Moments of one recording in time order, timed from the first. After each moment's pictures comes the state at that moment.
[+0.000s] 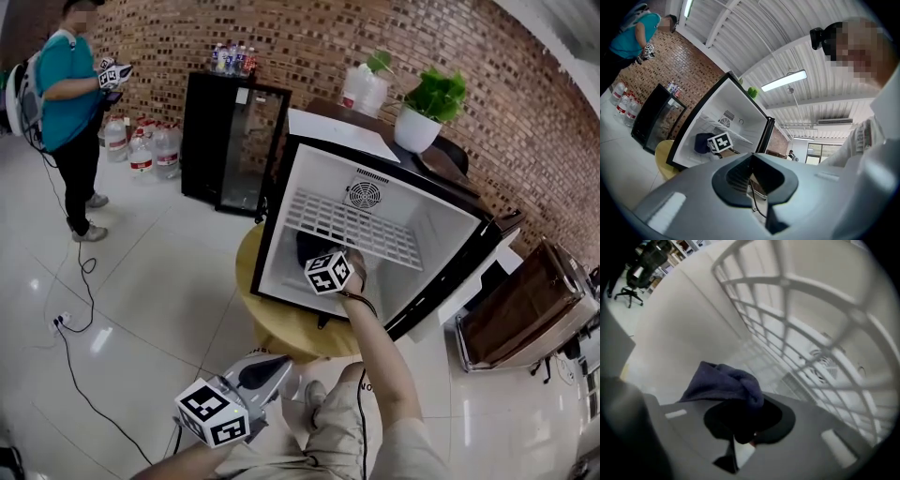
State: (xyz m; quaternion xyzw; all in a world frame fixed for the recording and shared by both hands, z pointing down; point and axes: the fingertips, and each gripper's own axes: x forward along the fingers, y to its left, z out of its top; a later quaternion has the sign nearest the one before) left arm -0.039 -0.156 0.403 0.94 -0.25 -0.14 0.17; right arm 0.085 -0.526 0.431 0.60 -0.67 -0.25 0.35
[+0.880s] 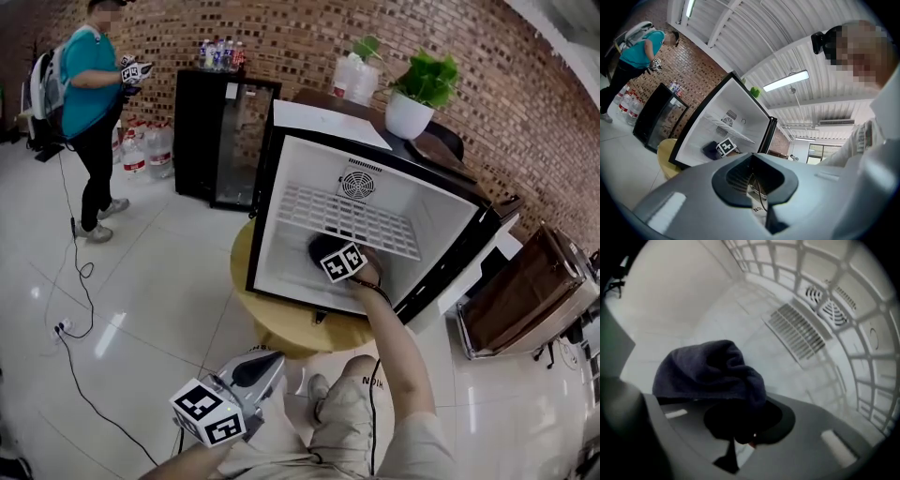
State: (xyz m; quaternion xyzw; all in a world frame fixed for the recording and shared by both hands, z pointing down) left arm -0.043 -0.163 0.410 0.94 -0.25 -0.14 0.18; right arm 0.193 -0.546 0.486 0.61 -0.60 -0.17 0.48
